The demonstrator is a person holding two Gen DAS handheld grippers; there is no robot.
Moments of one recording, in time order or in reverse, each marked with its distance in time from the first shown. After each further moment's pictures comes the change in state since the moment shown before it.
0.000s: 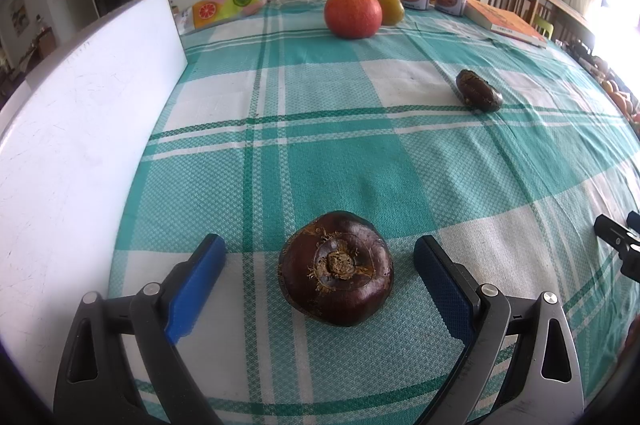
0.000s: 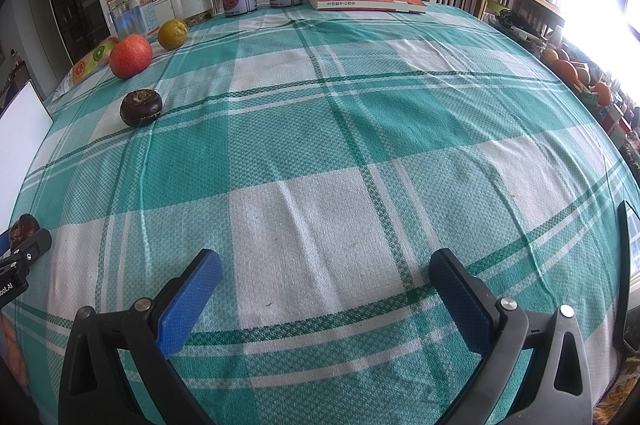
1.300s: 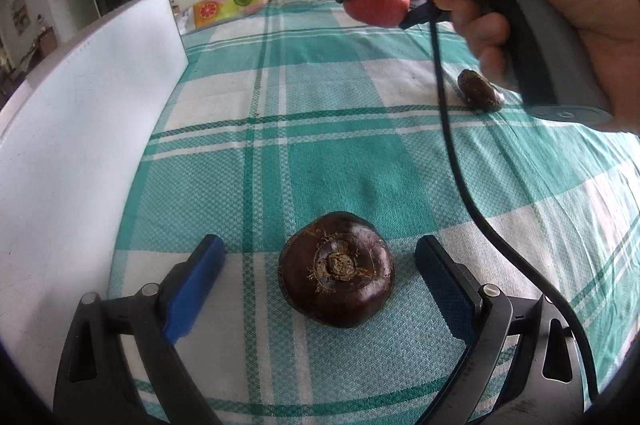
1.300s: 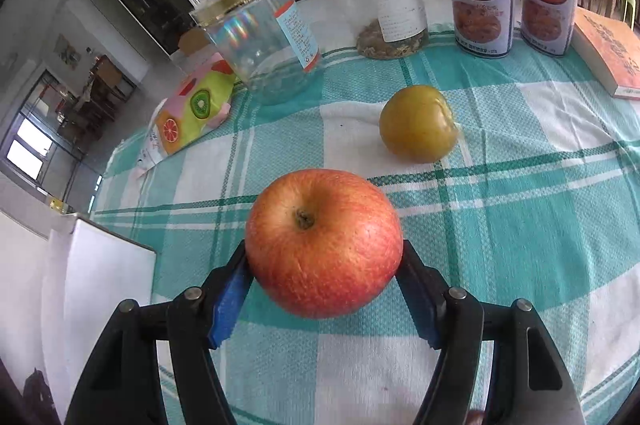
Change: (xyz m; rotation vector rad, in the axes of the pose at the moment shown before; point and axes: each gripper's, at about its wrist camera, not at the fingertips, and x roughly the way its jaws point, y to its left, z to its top) left arm 0.001 0.000 0.000 -0.002 0.000 0.003; right arm 0.103 0.211 0.209 -0.019 0.145 0.491
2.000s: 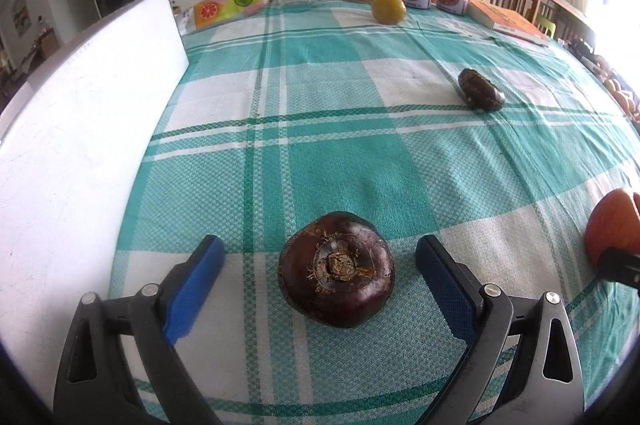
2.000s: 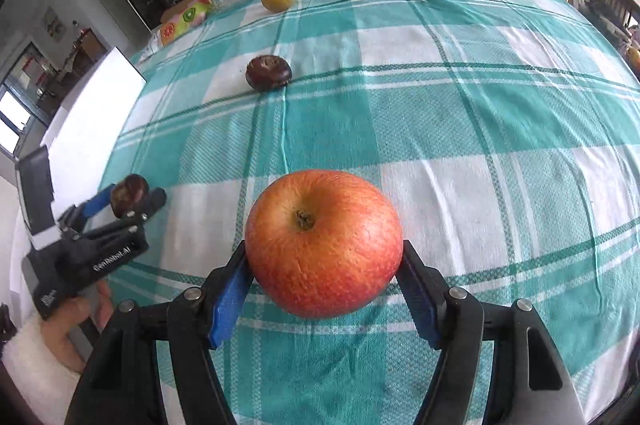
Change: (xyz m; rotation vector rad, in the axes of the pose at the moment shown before) left arm 0.000 0.000 0.000 0.000 0.000 0.001; right arm -0.151 -0.092 -0.226 -0.065 0.047 -0.199
